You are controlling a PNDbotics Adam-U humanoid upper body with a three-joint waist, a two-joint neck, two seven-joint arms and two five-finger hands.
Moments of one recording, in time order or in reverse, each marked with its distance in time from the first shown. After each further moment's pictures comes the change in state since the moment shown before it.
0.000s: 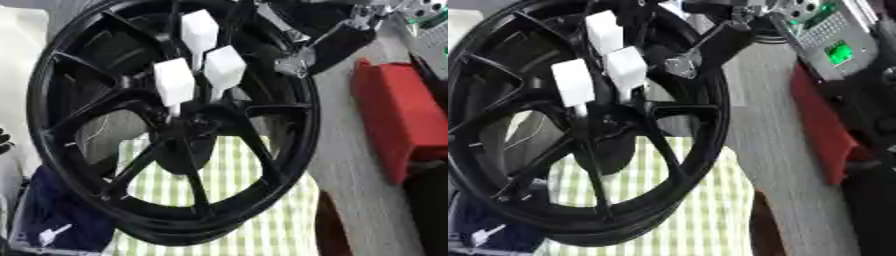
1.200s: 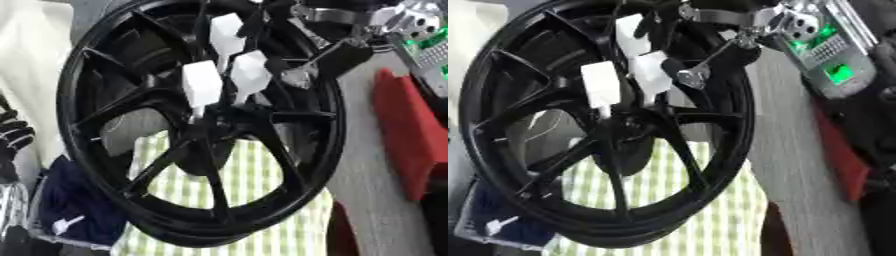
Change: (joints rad) left arm -0.008 -0.009 -0.002 -0.006 -0.001 0.010 0.001; right arm 0.006 0.042 0.024 0.067 0.041 0.015 -0.003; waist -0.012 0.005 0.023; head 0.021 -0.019
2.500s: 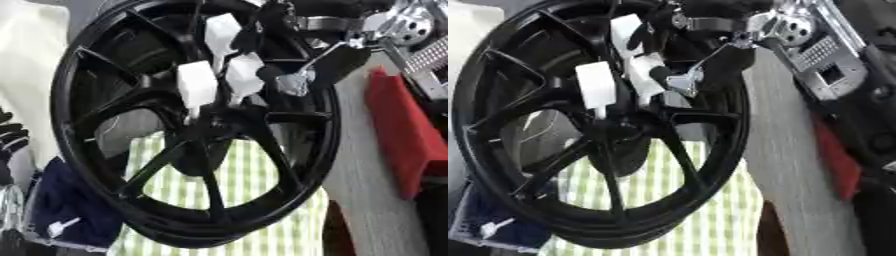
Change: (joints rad) left arm -0.002 0.000 -0.005 0.000 -0.002 0.007 -0.006; right arm 0.013 0.010 -0.007 0.002 -0.028 -0.052 0.027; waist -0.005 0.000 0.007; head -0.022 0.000
